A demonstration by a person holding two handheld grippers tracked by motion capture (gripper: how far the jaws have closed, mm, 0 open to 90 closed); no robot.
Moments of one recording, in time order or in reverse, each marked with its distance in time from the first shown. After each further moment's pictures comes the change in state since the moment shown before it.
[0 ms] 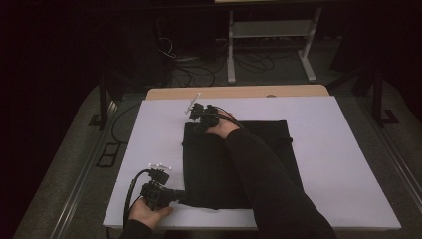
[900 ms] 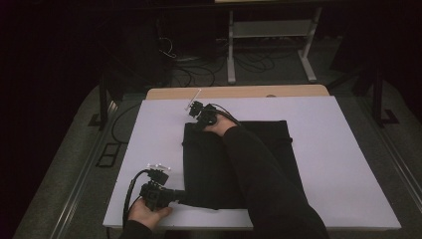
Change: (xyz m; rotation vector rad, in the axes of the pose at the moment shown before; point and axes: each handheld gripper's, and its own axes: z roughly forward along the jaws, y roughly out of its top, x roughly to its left) left arm -0.001 -0.001 -0.002 -0.010 -0.001 0.002; right arm -0.017 0.003 0.020 -0.001 0.129 0.067
